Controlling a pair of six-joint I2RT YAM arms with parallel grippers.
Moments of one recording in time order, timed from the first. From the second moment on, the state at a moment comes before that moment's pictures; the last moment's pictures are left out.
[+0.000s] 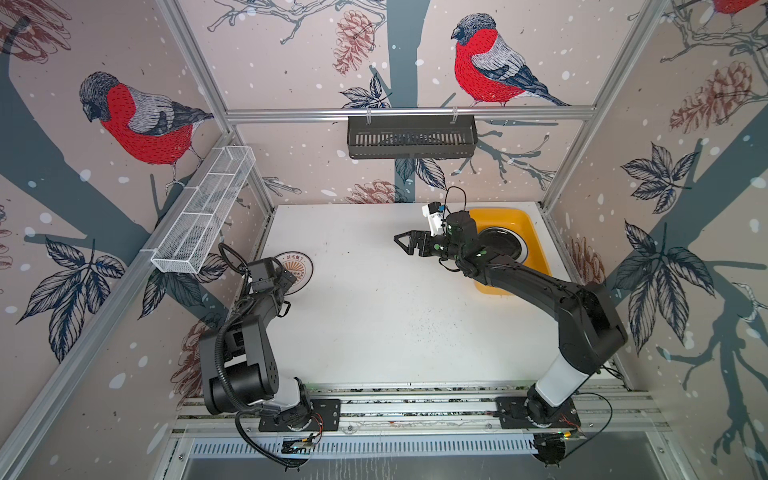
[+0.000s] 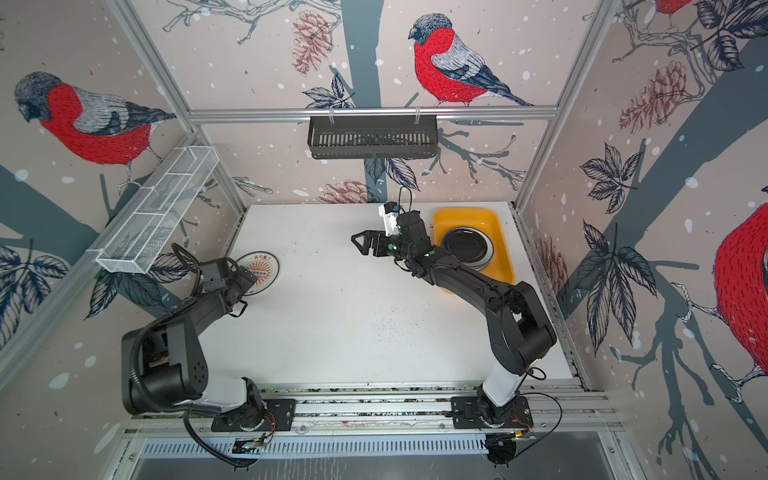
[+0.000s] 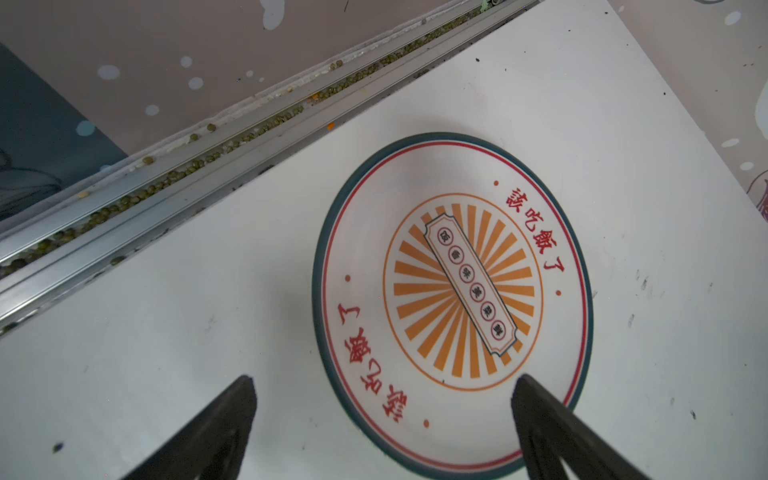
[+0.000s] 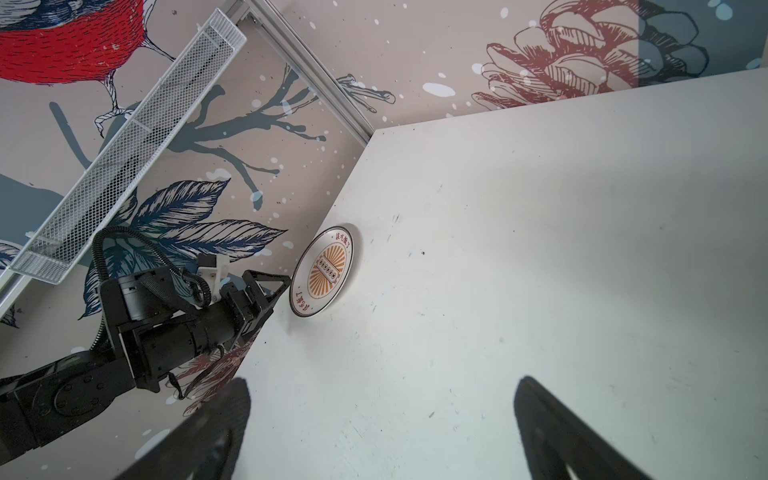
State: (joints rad) left arm 0.34 1.48 0.70 -0.04 -0.09 -0.60; right arm 0.59 1.71 1.23 0.12 -0.41 0.55
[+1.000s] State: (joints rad) left arm 0.44 1.87 0.99 0.07 0.31 -0.48; right arm 0.58 1.89 1.43 0.04 -0.41 0.58
